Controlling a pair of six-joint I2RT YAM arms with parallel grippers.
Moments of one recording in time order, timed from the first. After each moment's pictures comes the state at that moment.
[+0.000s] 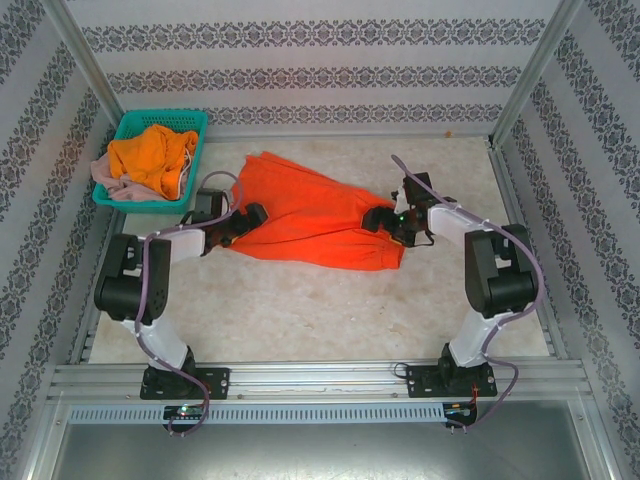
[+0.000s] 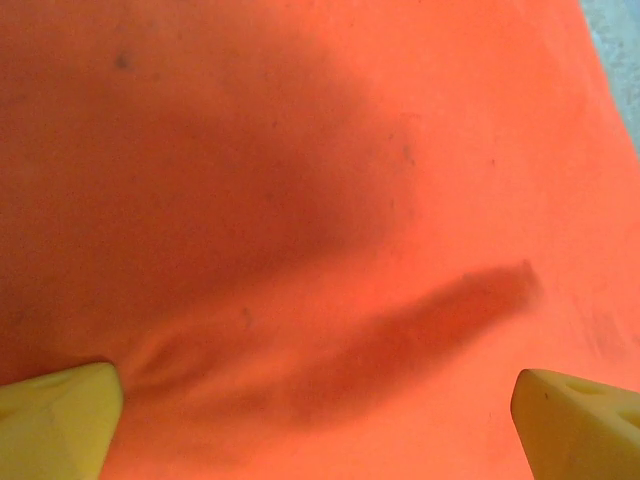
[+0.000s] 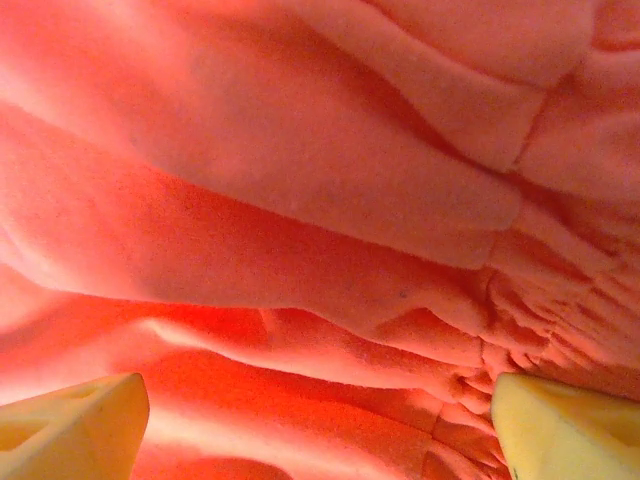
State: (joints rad) left arm -0.09 1.72 0.83 0.09 0.34 -0.68; right arm 0.16 1.80 1.11 -0.44 -0.43 0.46
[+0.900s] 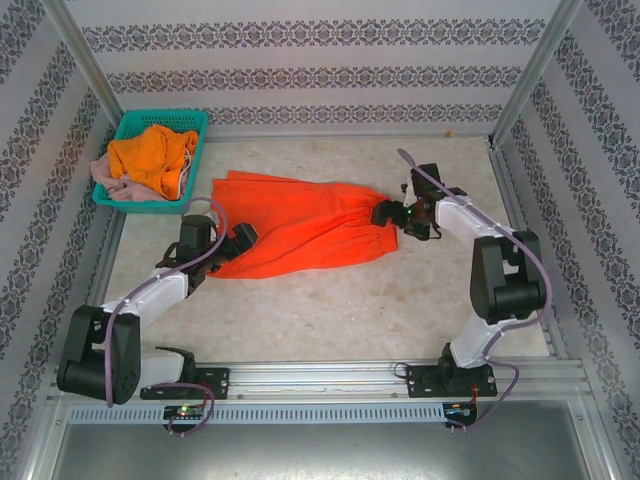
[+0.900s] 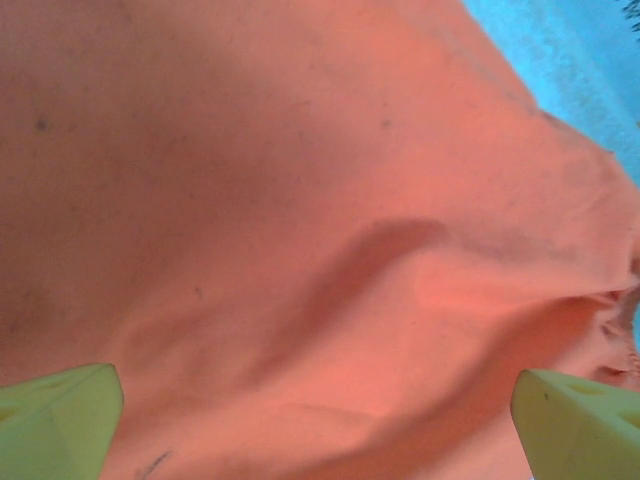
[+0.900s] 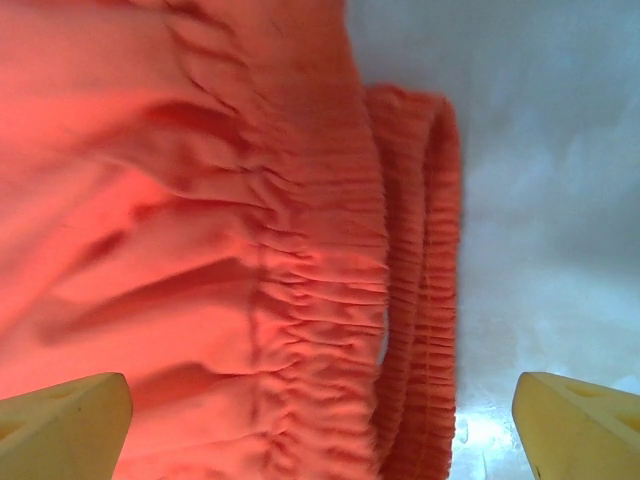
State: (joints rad) left arm -0.14 1.29 0.55 0.01 0.24 -0.75; right arm 0.14 1.75 1.16 -0.59 -0.30 0.40
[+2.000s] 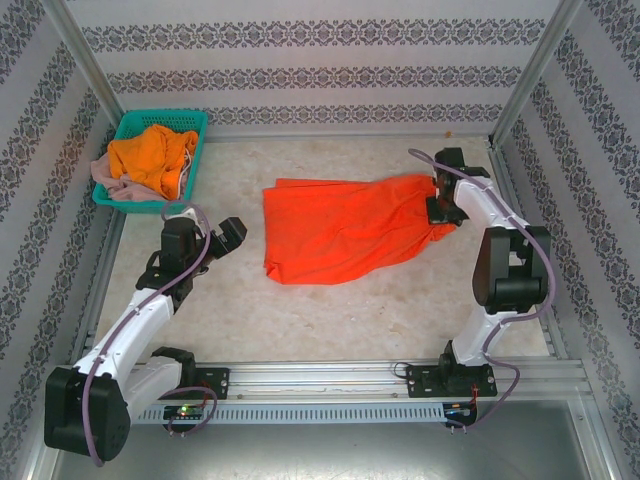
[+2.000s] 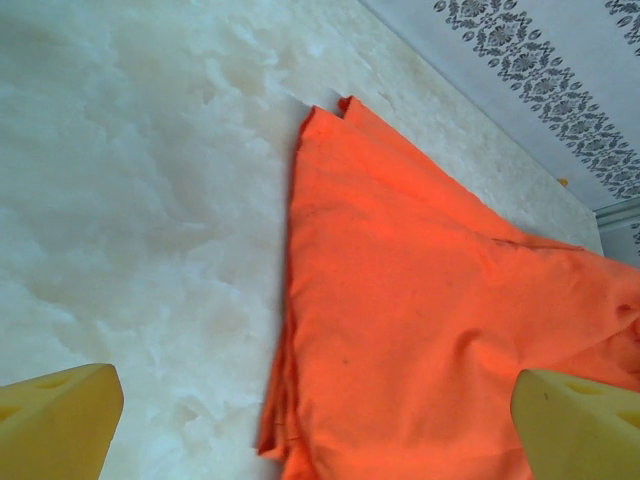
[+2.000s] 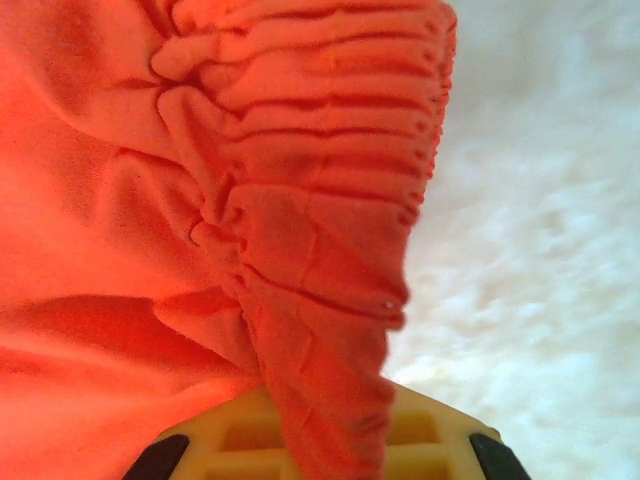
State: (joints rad) left arm -0.13 0.98 0.55 -0.13 0.16 -0.71; right arm 0.00 1.78 1.39 -0.88 0.22 -0.01
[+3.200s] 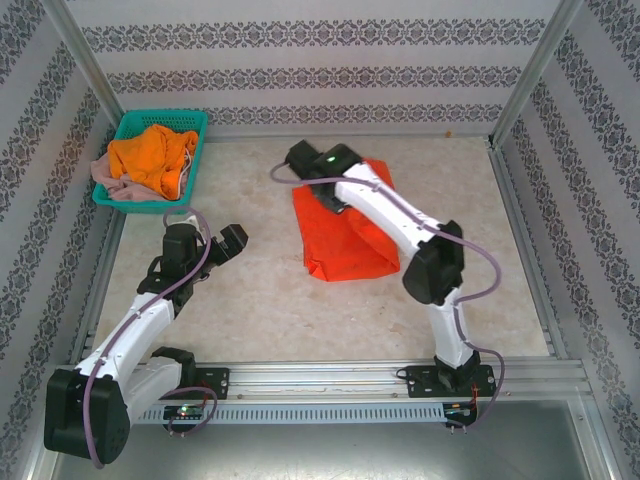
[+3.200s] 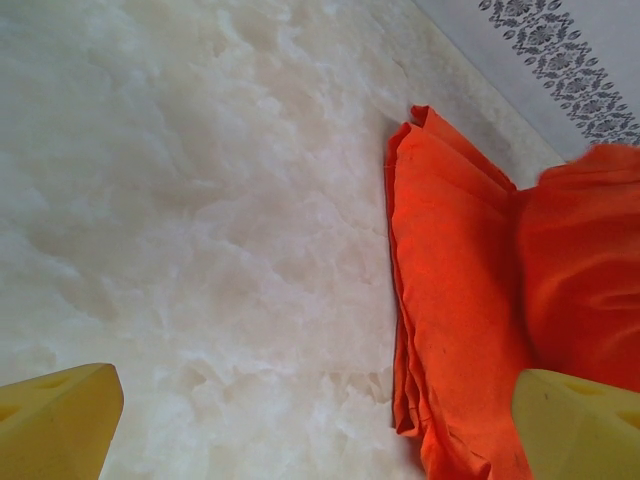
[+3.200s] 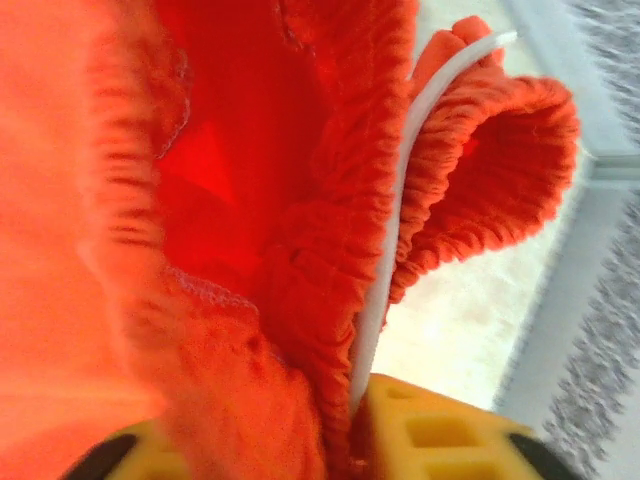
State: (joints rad) left arm -0.13 0.96 0.50 -0.12 0.19 -0.74; right arm 0.75 2.15 2.18 -1.41 0.57 0.09
